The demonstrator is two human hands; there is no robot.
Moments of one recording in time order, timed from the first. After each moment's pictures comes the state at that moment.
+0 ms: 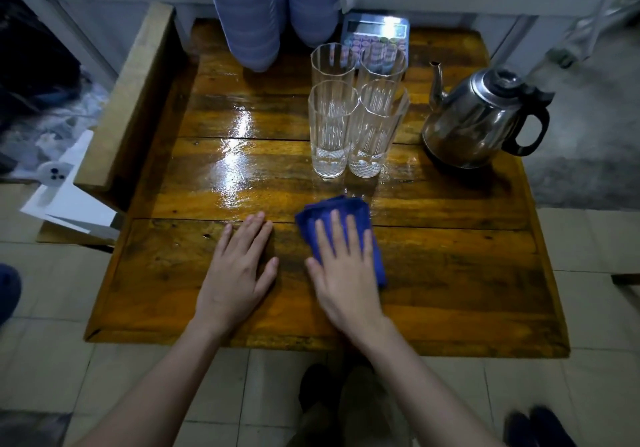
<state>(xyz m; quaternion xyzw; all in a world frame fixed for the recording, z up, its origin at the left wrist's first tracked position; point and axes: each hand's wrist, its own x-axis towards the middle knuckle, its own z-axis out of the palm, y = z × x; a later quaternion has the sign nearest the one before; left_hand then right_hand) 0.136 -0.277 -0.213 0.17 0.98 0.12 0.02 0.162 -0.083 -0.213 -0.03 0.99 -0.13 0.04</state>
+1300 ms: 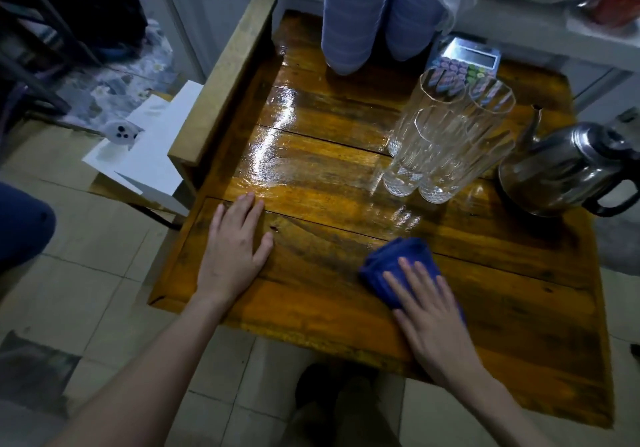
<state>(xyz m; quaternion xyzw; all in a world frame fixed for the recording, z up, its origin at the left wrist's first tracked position) 0.120 -0.365 -0.212 0.01 0.99 0.15 -0.03 0.189 -0.018 -0.211 -0.18 0.97 -0.09 0.10</state>
